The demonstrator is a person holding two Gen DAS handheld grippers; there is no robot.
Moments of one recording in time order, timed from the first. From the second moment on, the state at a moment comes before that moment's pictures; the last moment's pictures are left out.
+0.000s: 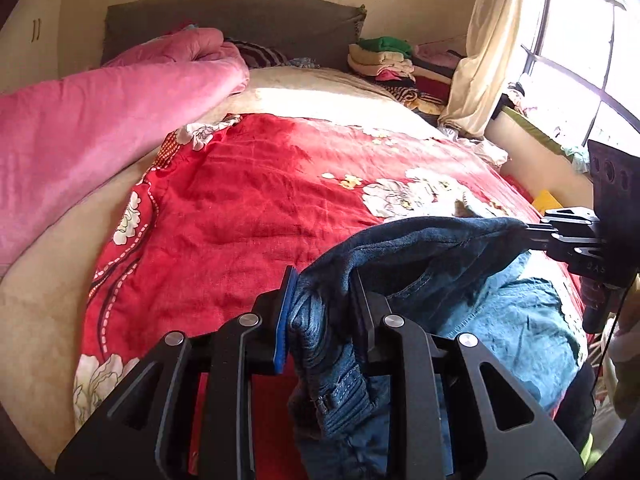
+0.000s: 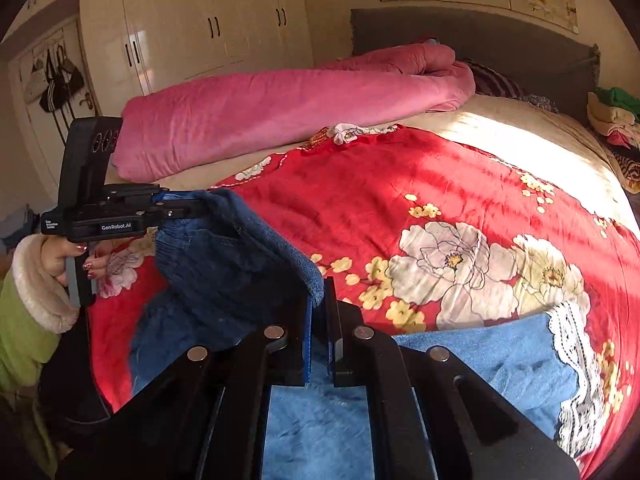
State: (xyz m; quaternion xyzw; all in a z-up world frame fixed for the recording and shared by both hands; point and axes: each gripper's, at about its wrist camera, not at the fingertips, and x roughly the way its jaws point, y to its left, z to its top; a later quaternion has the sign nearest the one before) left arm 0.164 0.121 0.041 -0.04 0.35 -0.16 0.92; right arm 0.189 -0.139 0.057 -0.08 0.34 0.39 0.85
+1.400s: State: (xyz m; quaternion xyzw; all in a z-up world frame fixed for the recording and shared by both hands) left arm 0.005 0.124 0.015 -0.05 0.42 -0.06 0.90; right arm 0.026 -0.142 -0.050 -0.03 0.43 0.40 0.81
